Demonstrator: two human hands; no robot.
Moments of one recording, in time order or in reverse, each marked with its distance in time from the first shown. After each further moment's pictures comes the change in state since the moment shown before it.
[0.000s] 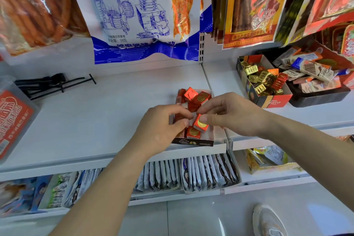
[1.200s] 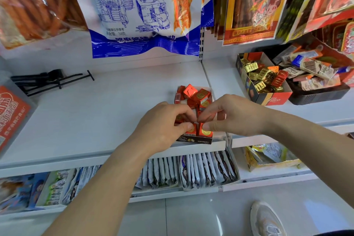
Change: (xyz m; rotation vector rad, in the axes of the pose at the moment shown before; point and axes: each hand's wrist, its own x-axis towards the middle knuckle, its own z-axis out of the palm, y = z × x) left_hand 0.004 -0.001 0.003 0.243 -0.108 0.079; right_hand 0.003 0.006 -0.006 -0.452 -0.129 -0.134
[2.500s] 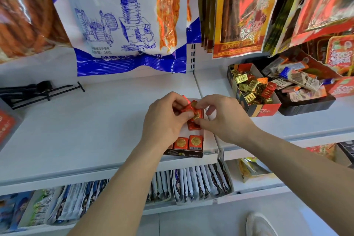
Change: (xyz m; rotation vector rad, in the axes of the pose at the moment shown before) left_hand 0.039 0.023 0.015 -0.214 0.315 -0.148; right_hand 0.015 0.011 0.013 -0.042 0.480 0.111
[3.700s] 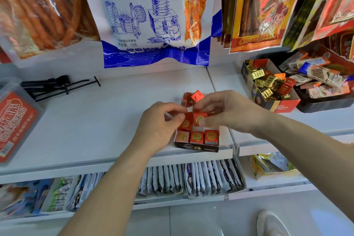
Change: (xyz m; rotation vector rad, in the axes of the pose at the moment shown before) left_hand -0.020 -0.036 -0.036 -0.016 -0.096 -0.054; right_hand 0.006 -0.024 -0.007 0.589 -0.366 0.196
